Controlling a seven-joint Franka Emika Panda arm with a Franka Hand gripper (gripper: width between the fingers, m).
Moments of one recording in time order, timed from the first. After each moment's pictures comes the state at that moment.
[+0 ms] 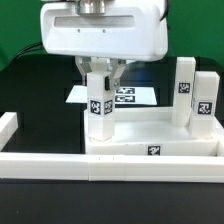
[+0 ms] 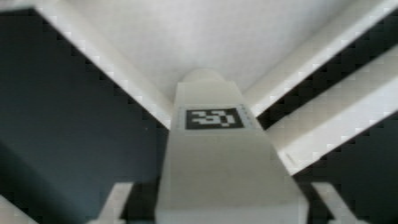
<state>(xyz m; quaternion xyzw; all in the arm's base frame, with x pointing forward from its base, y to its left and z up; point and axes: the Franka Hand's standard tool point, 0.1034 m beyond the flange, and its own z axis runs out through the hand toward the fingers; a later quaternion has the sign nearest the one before) 0.602 -0.048 0.110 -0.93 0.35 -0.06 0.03</state>
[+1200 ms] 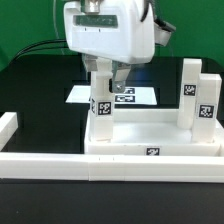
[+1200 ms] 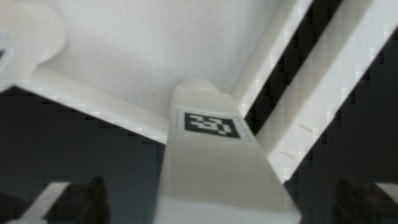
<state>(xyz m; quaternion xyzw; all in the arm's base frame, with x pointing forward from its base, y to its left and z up) 0.603 -0.041 0.112 -0.89 0.45 -0.05 0.03</state>
